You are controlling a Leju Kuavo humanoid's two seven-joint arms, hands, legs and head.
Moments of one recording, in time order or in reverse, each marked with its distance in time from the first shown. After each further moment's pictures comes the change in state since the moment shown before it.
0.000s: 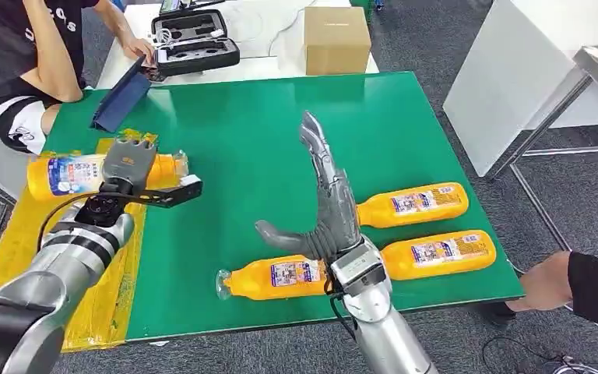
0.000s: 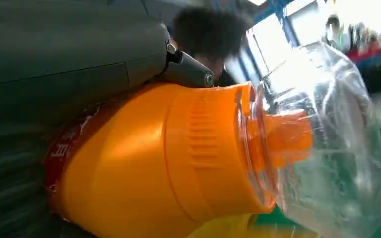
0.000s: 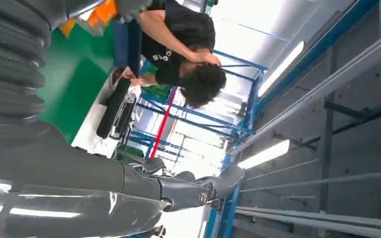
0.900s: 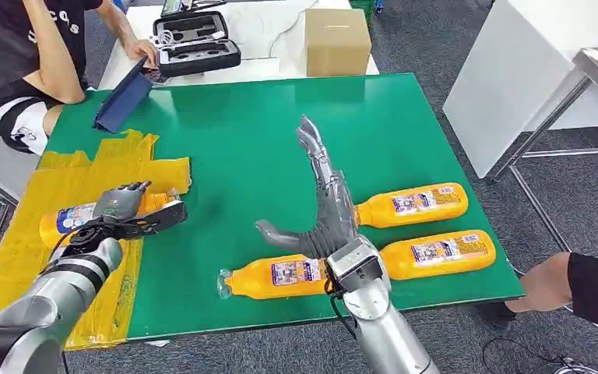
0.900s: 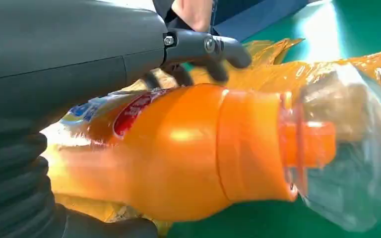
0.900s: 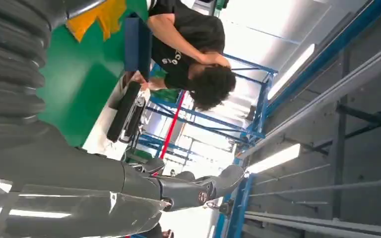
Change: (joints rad) left arm 0.098 0.018 0.220 0.061 0.214 -0.142 -0.143; right arm -0.010 -0.006 0.001 0.043 -0.010 0.000 0.011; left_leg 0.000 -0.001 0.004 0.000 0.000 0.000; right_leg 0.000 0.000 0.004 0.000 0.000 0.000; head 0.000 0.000
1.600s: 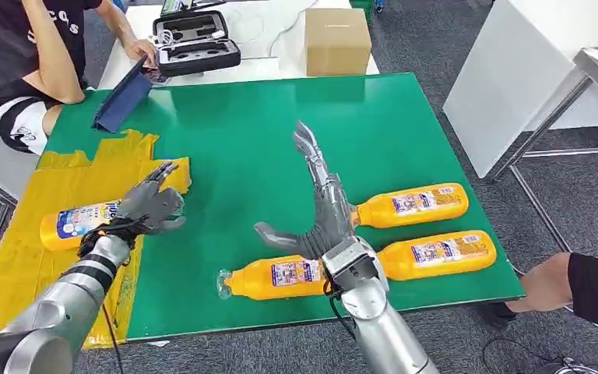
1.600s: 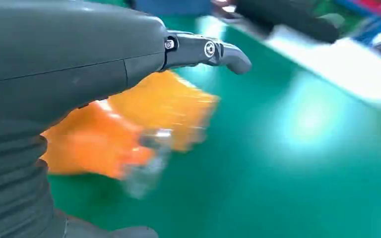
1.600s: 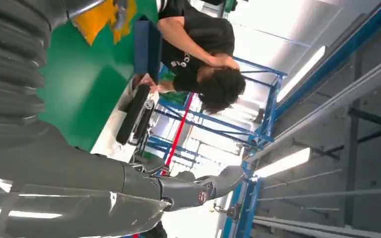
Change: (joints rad) left arm 0.030 -0.076 0.238 -0.053 0.408 -0.108 -0.538; right arm 0.000 -0.003 0.002 0.033 0.008 -0.005 0.000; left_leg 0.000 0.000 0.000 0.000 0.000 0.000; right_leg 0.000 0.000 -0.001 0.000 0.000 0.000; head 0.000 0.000
